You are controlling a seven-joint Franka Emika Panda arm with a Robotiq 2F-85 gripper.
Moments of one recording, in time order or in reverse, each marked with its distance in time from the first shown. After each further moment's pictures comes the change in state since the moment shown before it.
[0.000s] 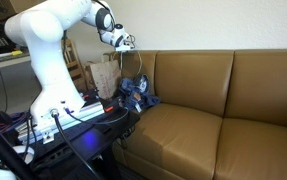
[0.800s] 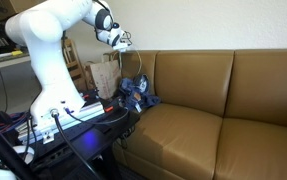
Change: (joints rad) arm -0.022 0.001 0.105 -0.031 -0.066 0.083 -0.122
